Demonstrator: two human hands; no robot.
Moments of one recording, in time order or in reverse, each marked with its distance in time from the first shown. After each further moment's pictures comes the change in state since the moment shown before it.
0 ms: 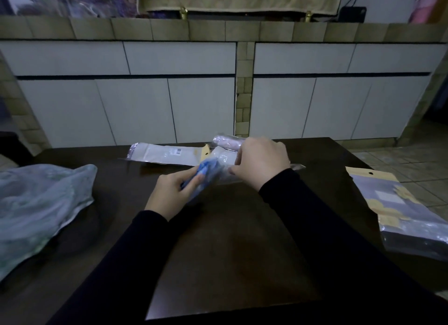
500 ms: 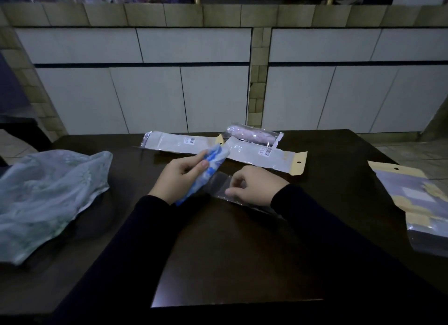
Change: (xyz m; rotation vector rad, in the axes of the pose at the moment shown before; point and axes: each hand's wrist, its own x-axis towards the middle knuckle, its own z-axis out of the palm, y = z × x) left_hand 0.007 0.001 -0.016 -0.192 -0.113 -0.214; right_hand -0.004 0.002 0.058 0.329 -0.598 -0.142
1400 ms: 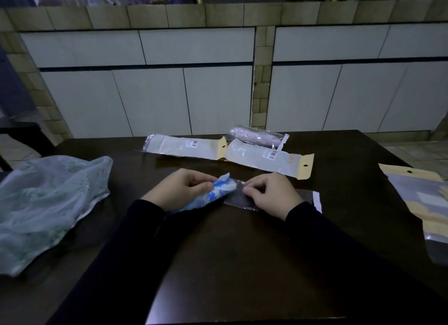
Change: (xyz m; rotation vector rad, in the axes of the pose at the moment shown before) left_hand -0.002 0.017 -0.011 0.347 -0.319 -0.142; right_hand 0.005 0.033 0.024 0.292 0.320 0.045
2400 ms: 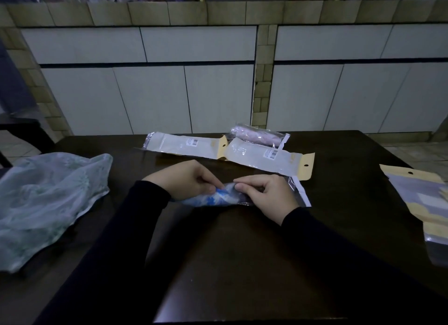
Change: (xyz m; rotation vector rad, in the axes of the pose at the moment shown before) left_hand 0.008 0.019 -0.015 0.217 -0.168 0.059; right_hand -0.007 0.003 0.009 0.274 0.067 -0.163
